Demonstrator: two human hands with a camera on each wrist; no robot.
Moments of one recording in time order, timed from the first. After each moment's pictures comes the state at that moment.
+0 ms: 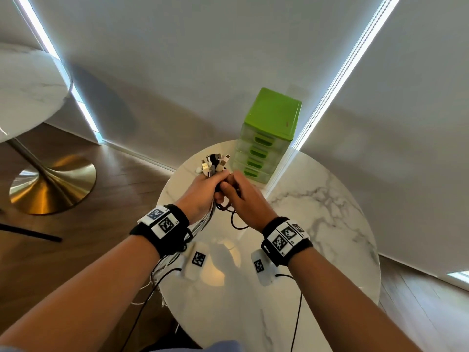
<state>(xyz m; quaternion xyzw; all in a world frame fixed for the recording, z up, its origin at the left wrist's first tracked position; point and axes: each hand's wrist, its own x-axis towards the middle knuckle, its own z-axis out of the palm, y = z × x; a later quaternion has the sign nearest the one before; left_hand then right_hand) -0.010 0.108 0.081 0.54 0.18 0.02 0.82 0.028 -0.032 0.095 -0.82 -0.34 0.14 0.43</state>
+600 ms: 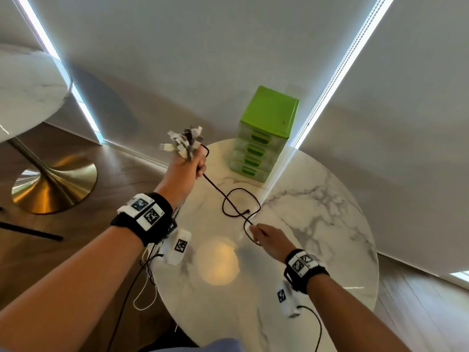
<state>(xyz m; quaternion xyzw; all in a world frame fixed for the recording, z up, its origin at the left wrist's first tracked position) -0.005 0.137 0.102 0.64 0.14 0.17 0.73 0.023 -0.135 0.003 -0.90 -0.20 0.29 0.27</state>
